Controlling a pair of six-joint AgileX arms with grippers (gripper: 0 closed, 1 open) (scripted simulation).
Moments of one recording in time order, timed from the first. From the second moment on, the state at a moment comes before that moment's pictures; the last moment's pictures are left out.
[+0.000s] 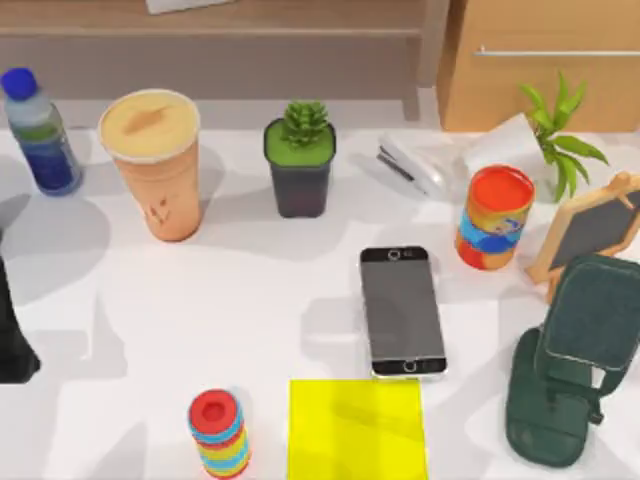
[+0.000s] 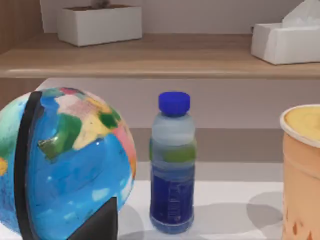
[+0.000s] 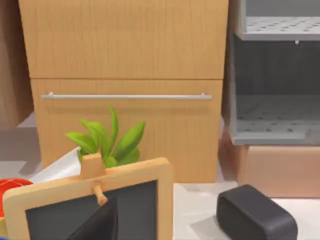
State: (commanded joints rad) left arm 0.00 0.00 0.00 0.00 0.00 0.00; right arm 0.00 0.00 0.00 0.00 0.00 0.00
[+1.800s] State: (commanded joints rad) left arm 0.00 0.00 0.00 0.00 0.00 0.00; right arm -0.17 1.67 1.16 -1.07 0.00 -0.59
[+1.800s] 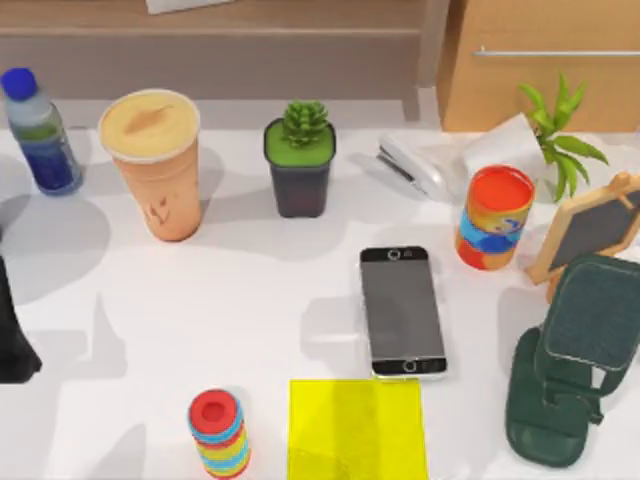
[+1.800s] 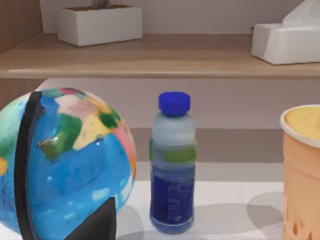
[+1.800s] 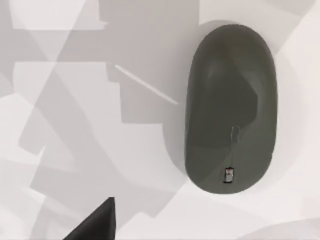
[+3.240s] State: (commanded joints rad) left arm 0.00 0.00 0.00 0.00 0.00 0.00; right arm -0.17 1.82 0.95 -0.70 0.01 -0.59
